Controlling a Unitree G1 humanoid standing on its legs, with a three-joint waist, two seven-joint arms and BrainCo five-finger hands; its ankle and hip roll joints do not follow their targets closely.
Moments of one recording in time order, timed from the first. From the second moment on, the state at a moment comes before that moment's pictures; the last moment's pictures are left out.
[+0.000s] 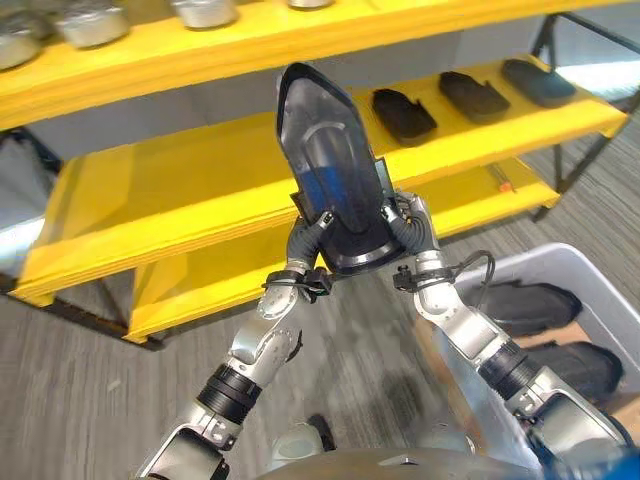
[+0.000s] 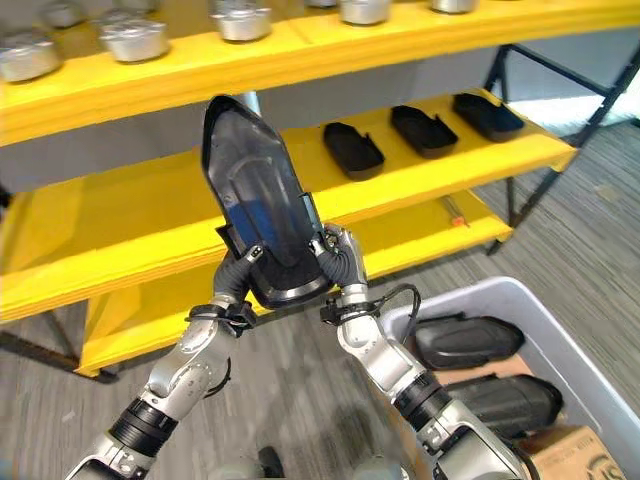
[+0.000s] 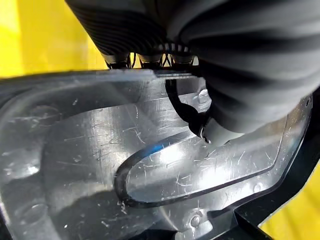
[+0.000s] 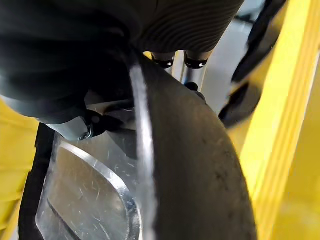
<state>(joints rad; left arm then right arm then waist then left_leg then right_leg) -0.24 0.28 -0.40 0.02 -0.72 -0.03 0.34 -0.42 -0.27 0.61 0.23 -0.02 -0.07 -0.61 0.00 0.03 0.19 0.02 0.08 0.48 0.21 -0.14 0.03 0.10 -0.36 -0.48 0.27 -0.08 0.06</state>
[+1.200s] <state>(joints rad) -0.25 0.29 -0.43 0.02 -0.68 0.04 0.36 -0.32 -0.24 0.57 0.20 -0.06 -0.05 -0.64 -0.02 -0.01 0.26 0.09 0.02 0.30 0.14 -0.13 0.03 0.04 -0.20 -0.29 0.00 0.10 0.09</state>
